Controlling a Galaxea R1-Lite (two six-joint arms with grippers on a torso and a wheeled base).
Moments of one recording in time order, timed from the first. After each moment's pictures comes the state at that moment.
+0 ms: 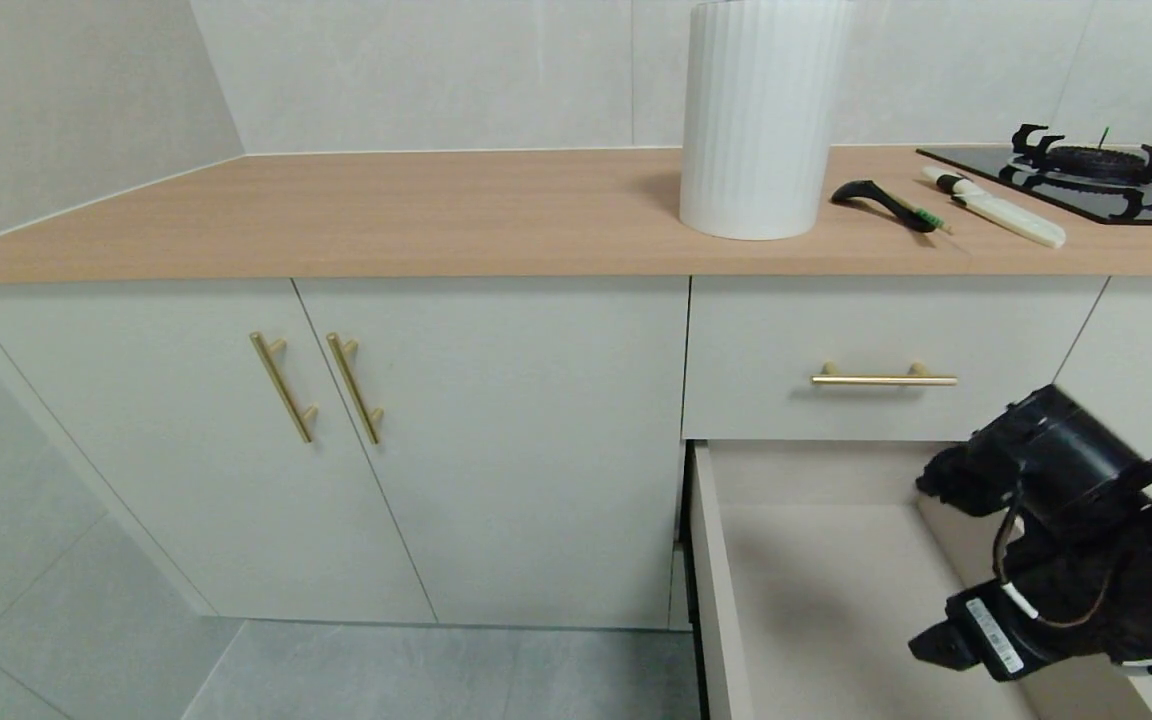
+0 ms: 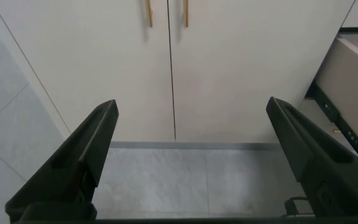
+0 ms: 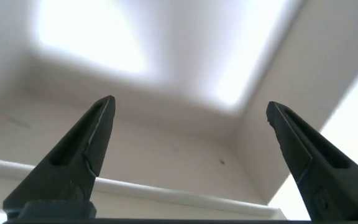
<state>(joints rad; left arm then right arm) 0.01 0.00 0.00 0.00 -0.01 0.01 0.51 1.56 -0.91 0.48 -0.23 0.17</state>
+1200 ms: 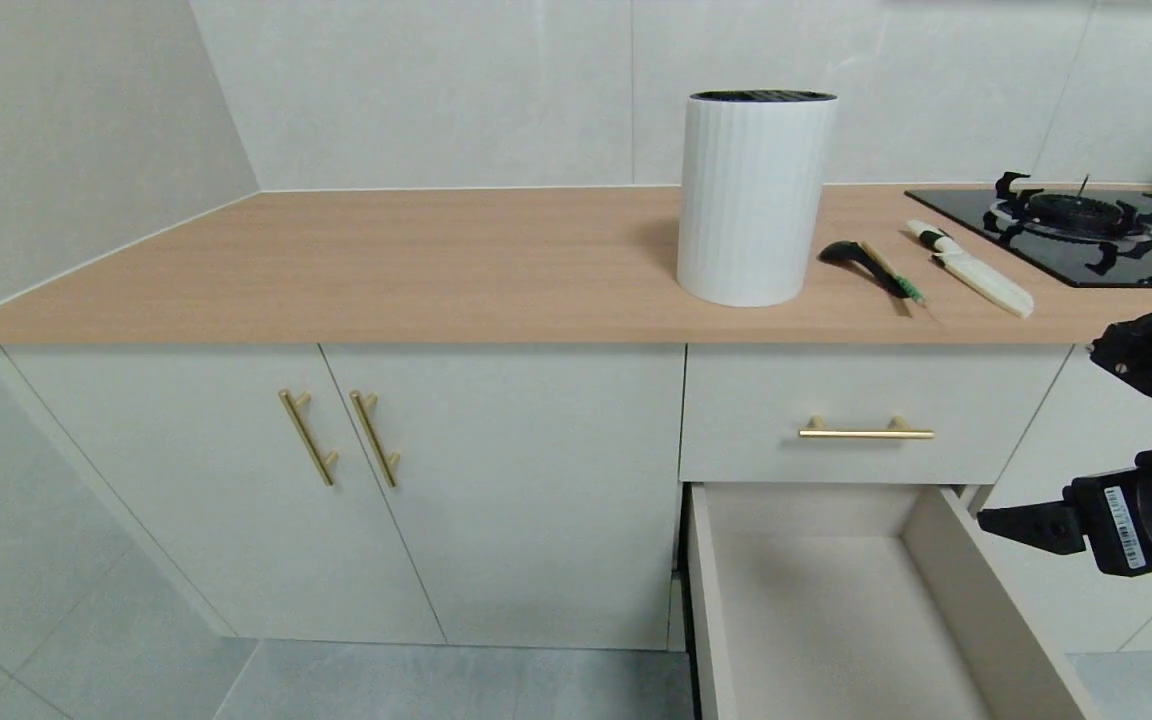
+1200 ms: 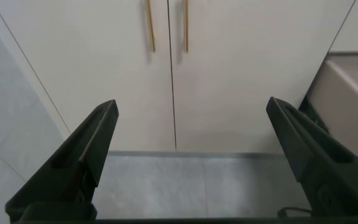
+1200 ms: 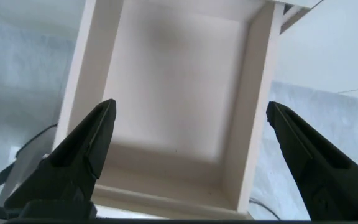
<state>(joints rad) 0.01 0.00 0.00 0.00 -0.01 0.01 0.37 1.30 -0.94 0.39 -0.21 0.12</state>
